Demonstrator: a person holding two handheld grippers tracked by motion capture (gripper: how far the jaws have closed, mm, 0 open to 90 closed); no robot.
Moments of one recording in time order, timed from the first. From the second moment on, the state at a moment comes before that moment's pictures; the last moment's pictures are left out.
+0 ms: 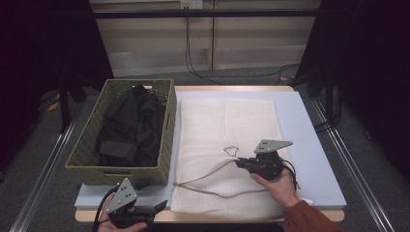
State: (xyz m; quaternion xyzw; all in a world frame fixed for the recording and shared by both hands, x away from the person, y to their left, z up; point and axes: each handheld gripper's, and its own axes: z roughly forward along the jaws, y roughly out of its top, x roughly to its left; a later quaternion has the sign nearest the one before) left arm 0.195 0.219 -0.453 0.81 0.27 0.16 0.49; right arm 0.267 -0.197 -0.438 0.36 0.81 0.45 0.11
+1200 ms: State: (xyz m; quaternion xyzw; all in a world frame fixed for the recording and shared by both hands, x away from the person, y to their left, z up) left arm 0.193 0.217 -0.453 0.80 0.27 0.16 0.51; right arm 0.287 -0.197 -0.383 0.35 0.78 0.51 0.16
